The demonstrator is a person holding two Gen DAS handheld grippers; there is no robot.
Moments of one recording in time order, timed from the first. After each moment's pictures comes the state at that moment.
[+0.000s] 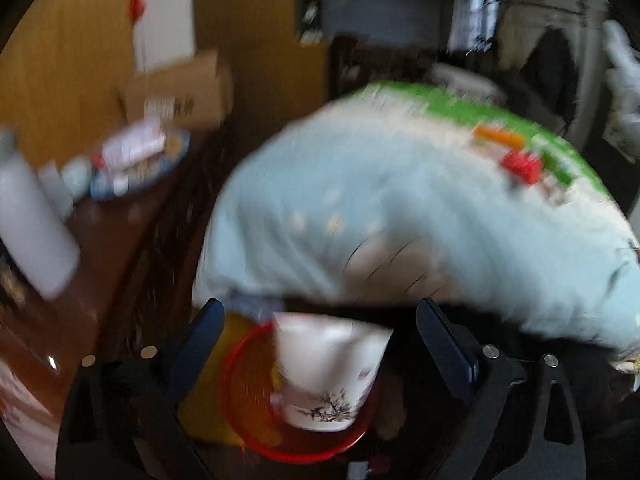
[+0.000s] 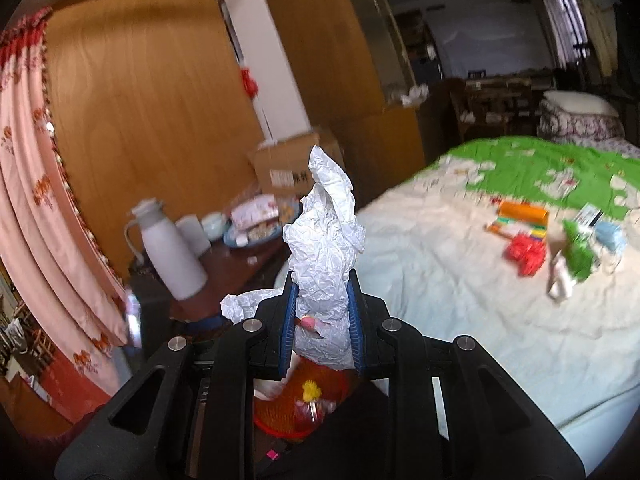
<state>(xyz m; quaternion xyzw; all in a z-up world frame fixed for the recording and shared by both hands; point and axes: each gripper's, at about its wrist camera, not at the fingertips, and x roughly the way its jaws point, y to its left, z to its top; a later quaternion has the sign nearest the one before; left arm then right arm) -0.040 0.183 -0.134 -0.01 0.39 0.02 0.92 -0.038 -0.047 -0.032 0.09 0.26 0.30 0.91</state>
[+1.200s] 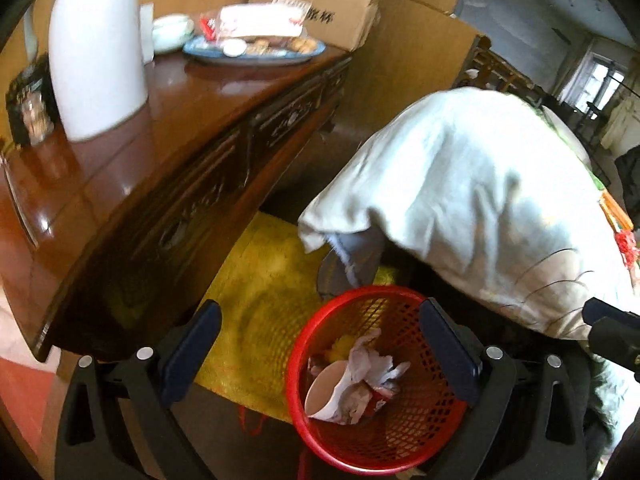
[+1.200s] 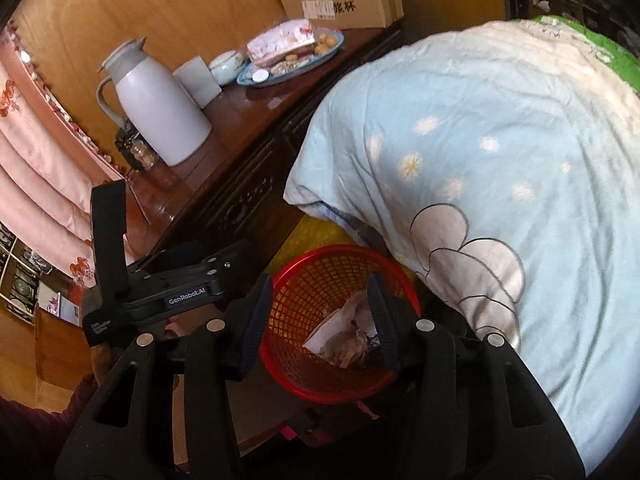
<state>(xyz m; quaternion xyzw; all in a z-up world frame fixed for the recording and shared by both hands) -0.042 0.320 -0.199 -0.18 0.42 0.14 0.88 0.030 0.115 -0.147 0.00 0.46 0.38 0.80</state>
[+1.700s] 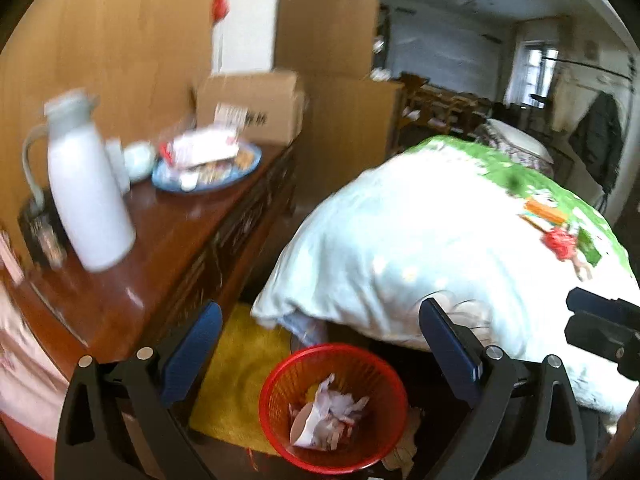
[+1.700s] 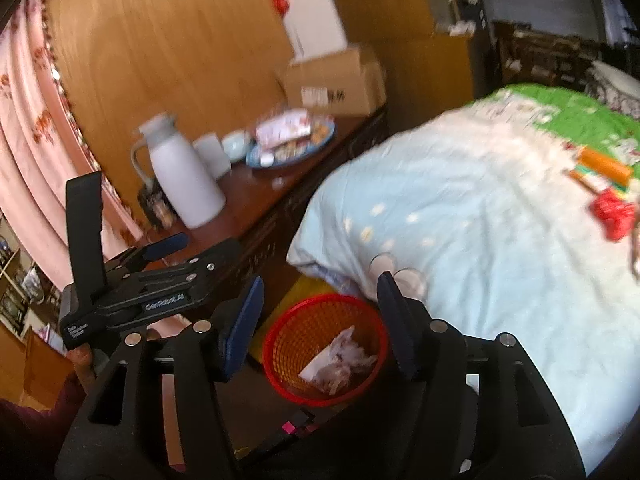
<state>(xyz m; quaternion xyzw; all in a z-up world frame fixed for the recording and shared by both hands) -0.079 0.227 -0.072 -0.06 0.31 0.10 0.94 -0.031 0.022 -0.063 0.04 0.33 0.36 0.87</state>
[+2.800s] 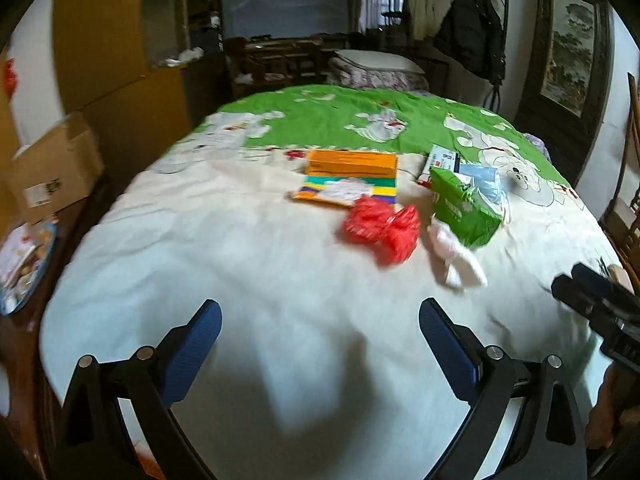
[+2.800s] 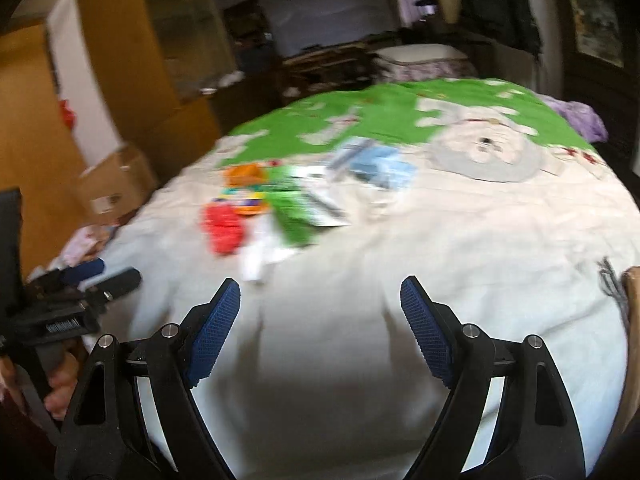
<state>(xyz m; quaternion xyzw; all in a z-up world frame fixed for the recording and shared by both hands) 0.124 -0.053 -0.108 0.06 0.38 -0.13 0.91 0.052 -0.277 -0.133 0.15 0.31 0.00 0.94</state>
